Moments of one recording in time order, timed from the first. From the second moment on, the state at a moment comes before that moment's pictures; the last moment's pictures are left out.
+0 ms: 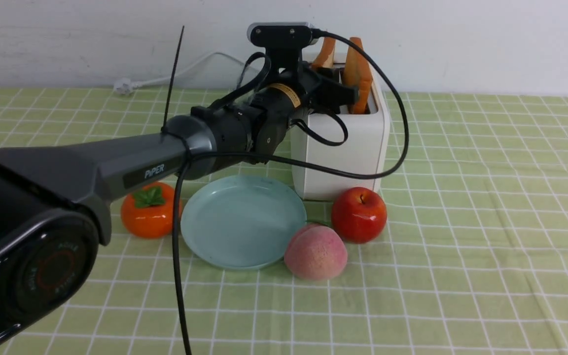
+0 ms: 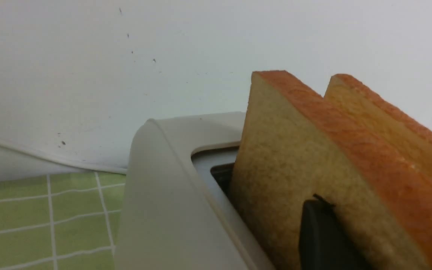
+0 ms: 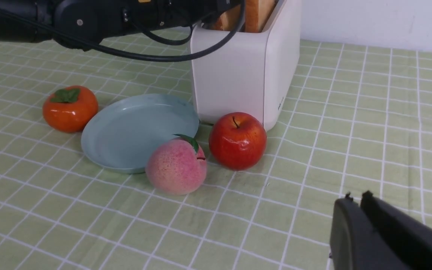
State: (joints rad) right arm 0.07 0.37 -0.50 0.57 0.56 -0.44; left arm -0.52 2.23 -1.77 -0.06 -0.31 -0.18
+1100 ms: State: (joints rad) right arm 0.07 0.37 -0.50 0.57 0.56 -0.44; left arm -0.36 1.65 -1.59 -0.25 0.75 -0.04
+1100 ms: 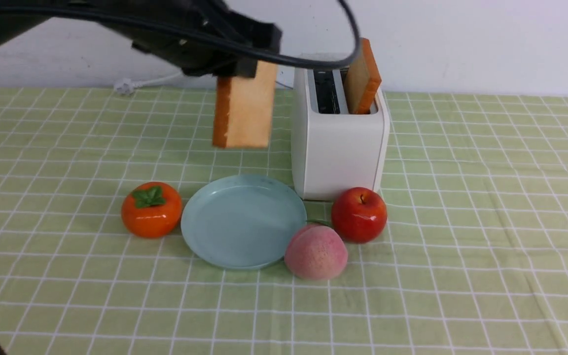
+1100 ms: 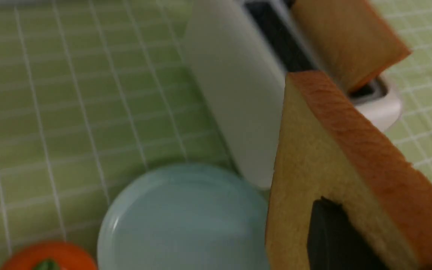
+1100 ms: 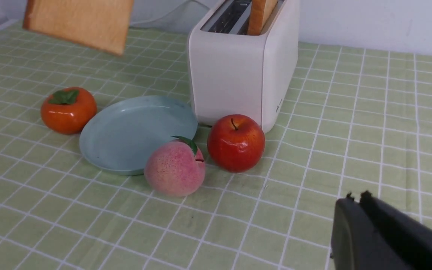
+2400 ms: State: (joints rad) right arm 0.07 0.37 -0.50 0.57 0.60 -0.44; left arm -0.27 1.87 -1.44 -0.81 0.59 0.37
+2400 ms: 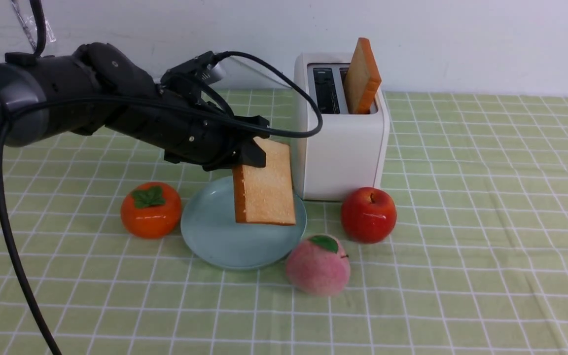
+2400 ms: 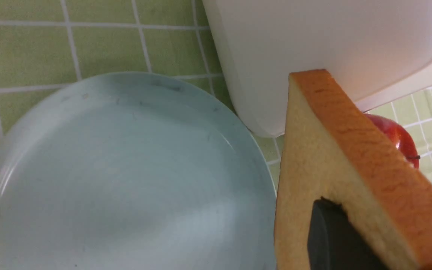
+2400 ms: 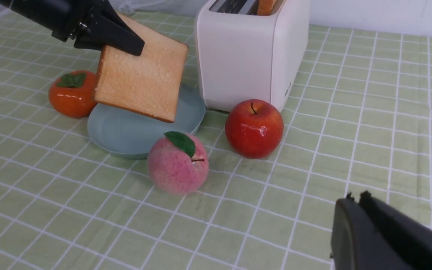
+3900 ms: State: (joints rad) right arm 0.07 0.62 -0.67 0.61 0.64 -0.44; left arm -0.27 1.38 -1.35 -0.16 0.83 -0.10
